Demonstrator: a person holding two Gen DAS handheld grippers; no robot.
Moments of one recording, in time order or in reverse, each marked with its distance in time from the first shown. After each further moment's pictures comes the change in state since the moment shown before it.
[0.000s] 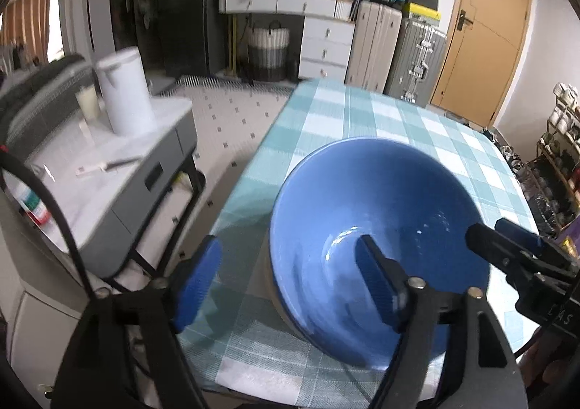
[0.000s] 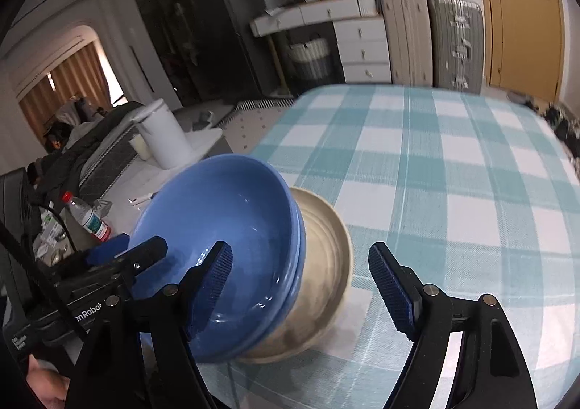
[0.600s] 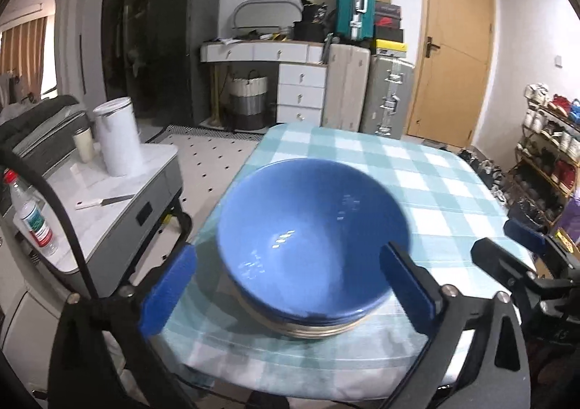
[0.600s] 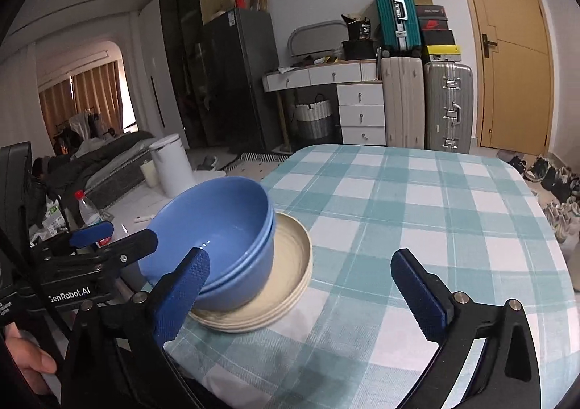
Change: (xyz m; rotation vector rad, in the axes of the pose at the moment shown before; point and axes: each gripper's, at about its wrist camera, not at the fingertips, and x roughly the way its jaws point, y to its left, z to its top) left arm -0.056 -0.035 -0.032 0.064 -0.186 -0.063; right arm -0.086 -0.024 -0.054 -0.047 -0.235 -0.015
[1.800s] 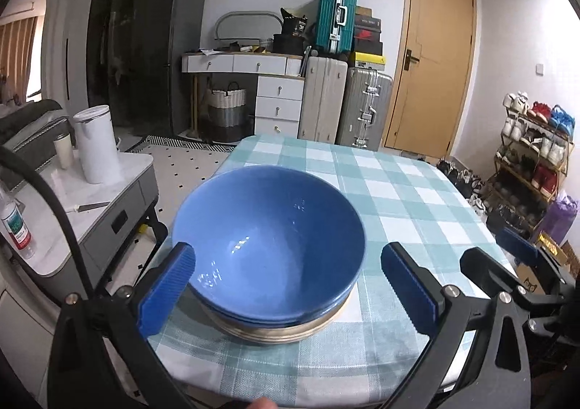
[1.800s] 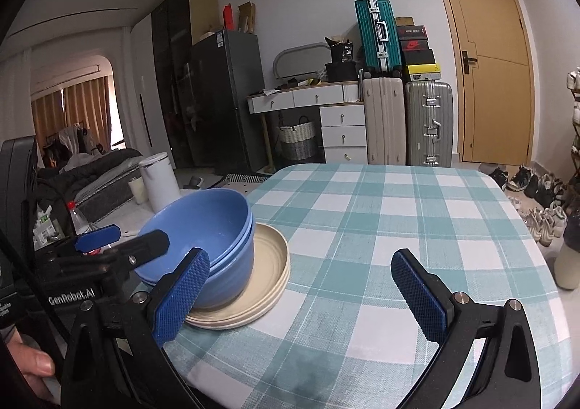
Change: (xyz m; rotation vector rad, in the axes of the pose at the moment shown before) left arm -0.006 -0.019 -0.006 -0.012 -0.052 -0.080; right arm -0.023 -0.007 -0.012 -0.007 -0.086 -0.062
